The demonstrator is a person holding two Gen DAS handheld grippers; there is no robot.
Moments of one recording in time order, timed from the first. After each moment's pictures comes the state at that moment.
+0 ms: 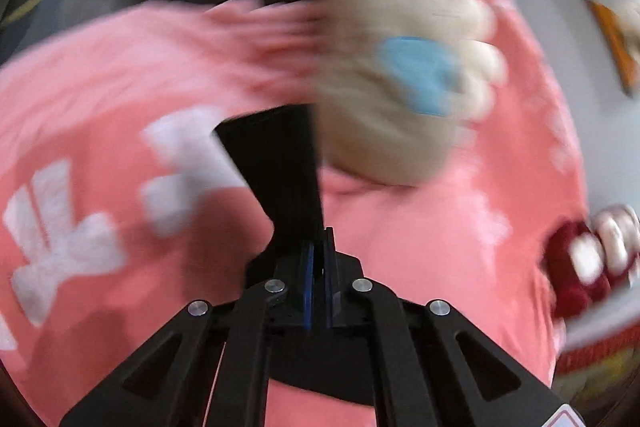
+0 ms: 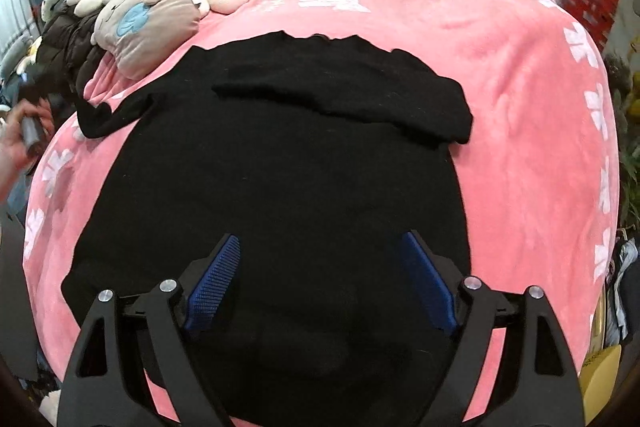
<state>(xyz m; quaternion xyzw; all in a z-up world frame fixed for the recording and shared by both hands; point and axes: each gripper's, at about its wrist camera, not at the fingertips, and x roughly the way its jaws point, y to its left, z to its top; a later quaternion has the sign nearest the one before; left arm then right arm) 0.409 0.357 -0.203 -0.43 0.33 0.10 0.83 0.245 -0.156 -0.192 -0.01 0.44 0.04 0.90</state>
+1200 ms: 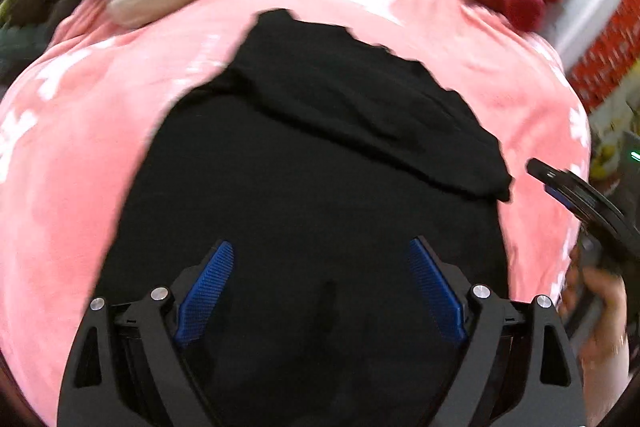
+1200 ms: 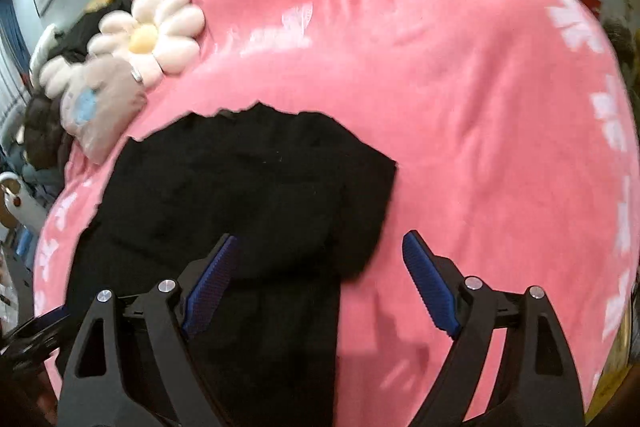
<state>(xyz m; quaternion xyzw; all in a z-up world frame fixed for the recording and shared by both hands) 0.280 0.019 -0.217 -0.16 0.48 -0.04 0.86 0.404 -0.286 -0.197 0.07 0.44 0.04 0.90</state>
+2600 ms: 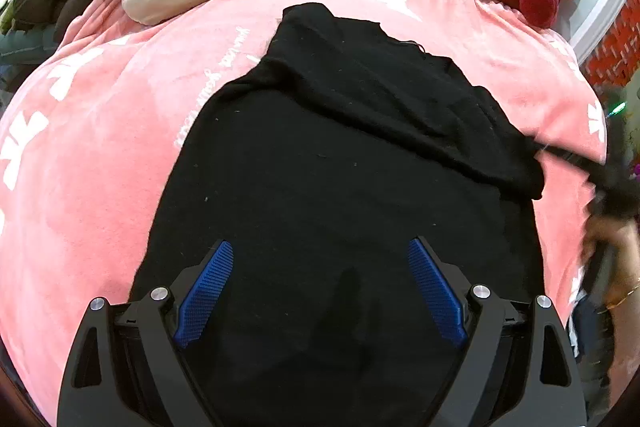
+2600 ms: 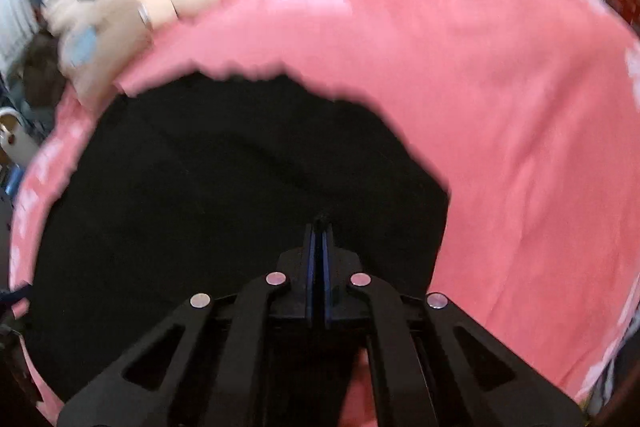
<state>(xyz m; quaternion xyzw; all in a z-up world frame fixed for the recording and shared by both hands) 0.288 0.041 -0.234 -0.13 0.48 -0.03 0.87 0.440 -0.255 -0.183 -0.02 0.42 0.09 0.90</state>
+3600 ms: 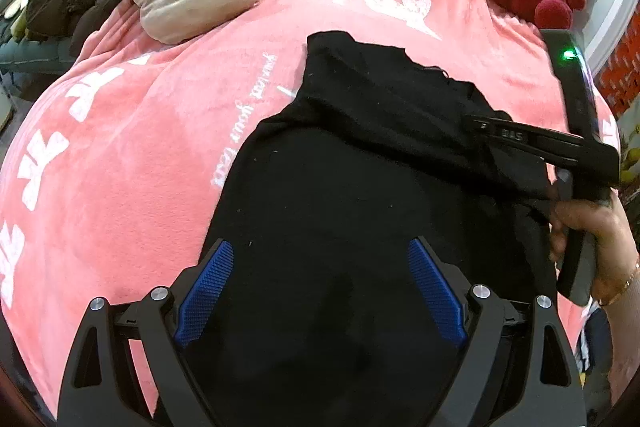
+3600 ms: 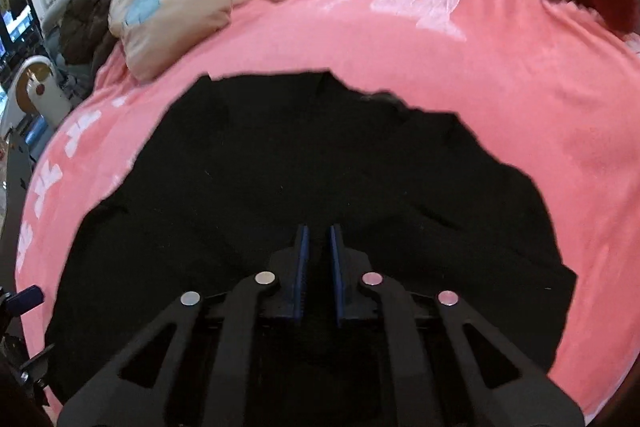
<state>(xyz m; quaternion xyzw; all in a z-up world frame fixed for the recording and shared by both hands) 0.302 0.063 -0.222 -0.12 0.47 0.00 0.88 0.480 -0.118 -0.224 -0.09 0.47 0.16 0.86</state>
